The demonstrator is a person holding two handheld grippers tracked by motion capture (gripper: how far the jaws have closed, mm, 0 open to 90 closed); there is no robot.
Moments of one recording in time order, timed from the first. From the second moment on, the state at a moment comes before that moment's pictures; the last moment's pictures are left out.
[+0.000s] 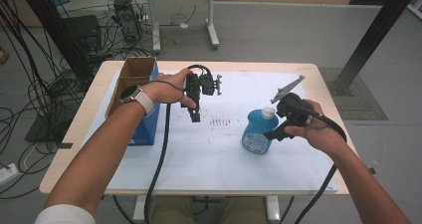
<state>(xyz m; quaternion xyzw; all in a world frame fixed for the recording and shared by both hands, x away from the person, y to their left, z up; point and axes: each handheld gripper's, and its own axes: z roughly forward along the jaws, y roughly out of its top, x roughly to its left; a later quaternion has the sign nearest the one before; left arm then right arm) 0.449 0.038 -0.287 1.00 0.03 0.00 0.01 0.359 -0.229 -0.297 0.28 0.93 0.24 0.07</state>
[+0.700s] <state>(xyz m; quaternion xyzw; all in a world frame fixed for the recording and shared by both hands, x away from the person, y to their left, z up) 0.450 0.039 -0.287 1.00 0.03 0.00 0.01 0.360 -0.229 -0.296 0.28 0.93 0.24 0.07</state>
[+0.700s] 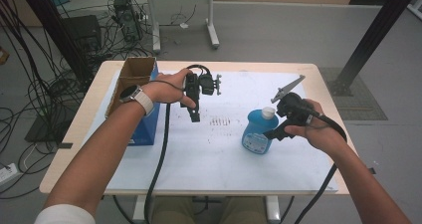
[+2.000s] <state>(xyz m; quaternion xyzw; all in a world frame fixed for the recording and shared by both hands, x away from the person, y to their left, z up) 0.450 0.041 -0.287 1.00 0.03 0.00 0.01 0.361 -0.228 -0.296 0.28 0.93 0.24 0.07</state>
